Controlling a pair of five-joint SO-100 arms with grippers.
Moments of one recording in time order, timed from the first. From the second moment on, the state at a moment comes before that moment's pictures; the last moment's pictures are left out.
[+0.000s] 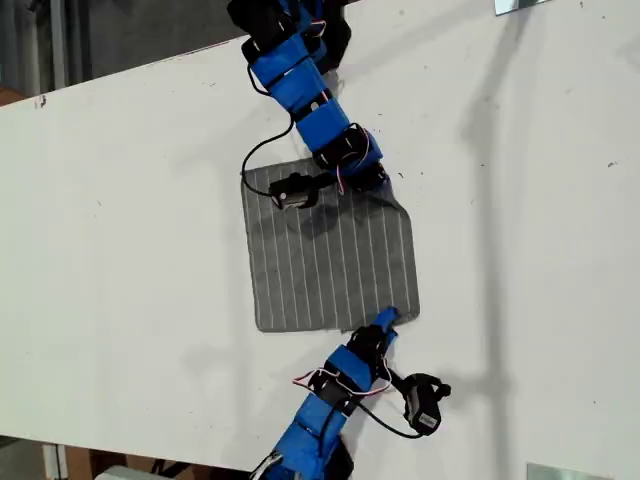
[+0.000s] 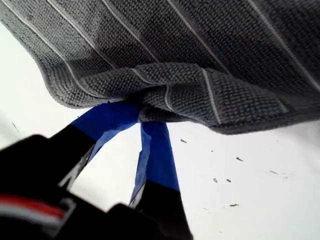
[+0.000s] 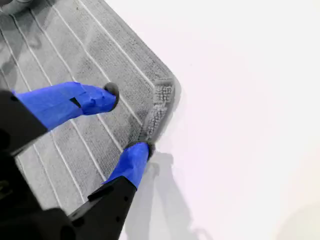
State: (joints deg) arm 0 22.9 88.0 115.5 35.6 -106.1; arm 1 -23.9 78.9 104.3 61.1 94.1
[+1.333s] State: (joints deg) arm 0 24.8 78.2 108.7 36.7 -106.0; arm 1 -25.4 78.4 103.6 58.2 94.3
